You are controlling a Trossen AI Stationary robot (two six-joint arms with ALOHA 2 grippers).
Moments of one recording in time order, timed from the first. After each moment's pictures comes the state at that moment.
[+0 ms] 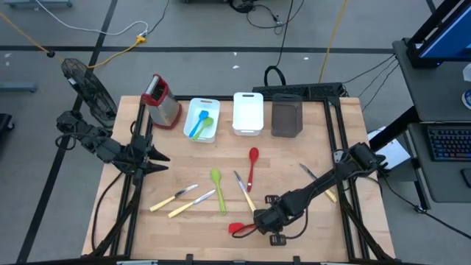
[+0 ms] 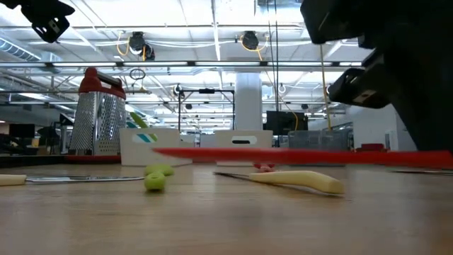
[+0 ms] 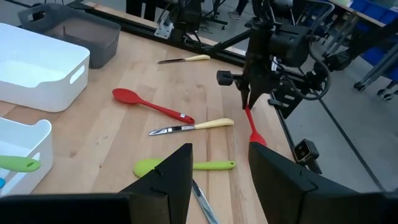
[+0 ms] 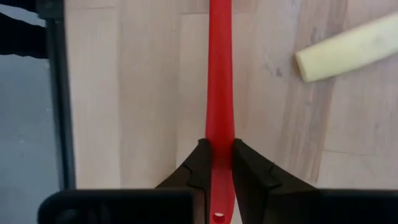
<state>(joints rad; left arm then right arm) -0.56 0.38 0.63 -0.62 -0.39 -0.50 0.55 1.91 1.30 -0.63 -0.16 0.56</state>
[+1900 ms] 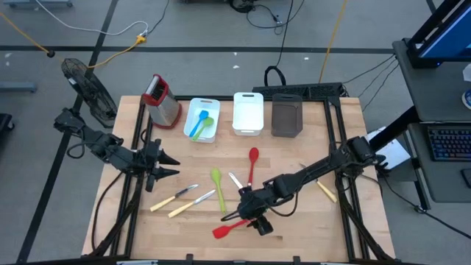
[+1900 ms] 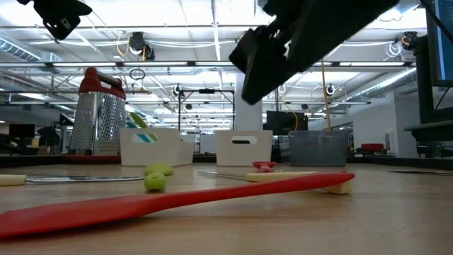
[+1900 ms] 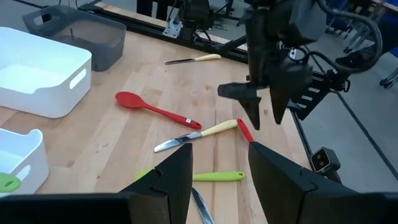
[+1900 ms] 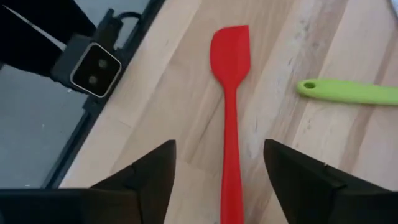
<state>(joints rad) -0.56 0.57 0.63 -0.46 -0.45 -0.50 0.39 1.90 1.31 -0.29 -0.24 0.08</state>
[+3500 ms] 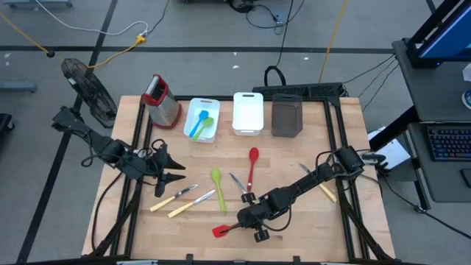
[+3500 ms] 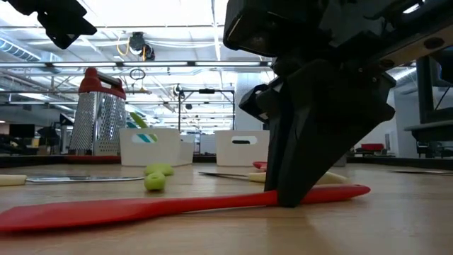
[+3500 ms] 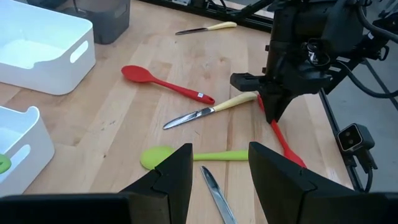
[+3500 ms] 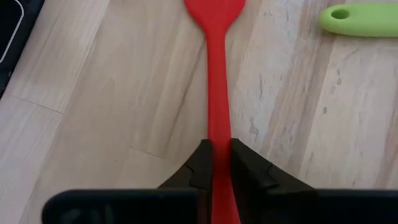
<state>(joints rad) -0.56 0.72 0.63 -0.46 -0.45 -0.53 0.45 2.07 1.31 -0.36 0.02 0.14</state>
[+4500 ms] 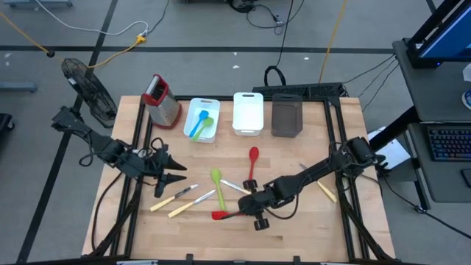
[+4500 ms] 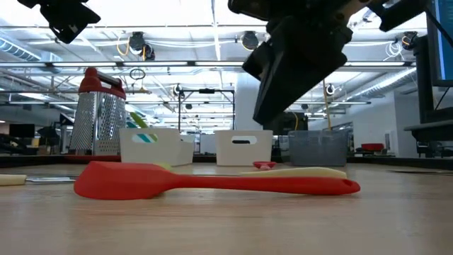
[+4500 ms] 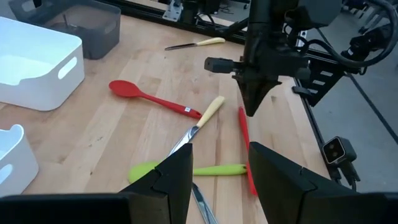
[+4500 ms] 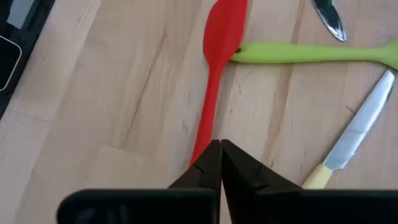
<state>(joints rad) -0.56 0.72 0.63 -0.38 -0.44 -0.50 0.40 1.90 1.31 -0.38 0.02 0.15</state>
